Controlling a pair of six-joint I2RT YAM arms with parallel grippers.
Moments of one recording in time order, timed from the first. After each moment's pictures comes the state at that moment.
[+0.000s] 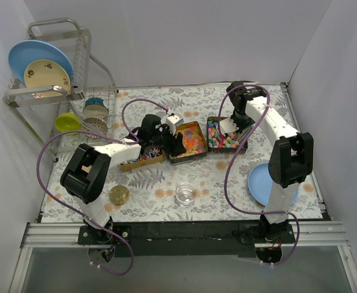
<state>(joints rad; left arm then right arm) -0.53 1.73 0.99 0.16 0.54 0.01 0.32 1.87 1.68 -1.17 0.33 -1.80</state>
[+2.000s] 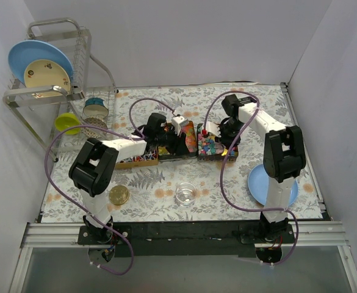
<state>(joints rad) -0.54 1.85 1.06 0.12 0.65 -0.01 0.35 1.98 1.57 -1.14 -0.26 -1.30</state>
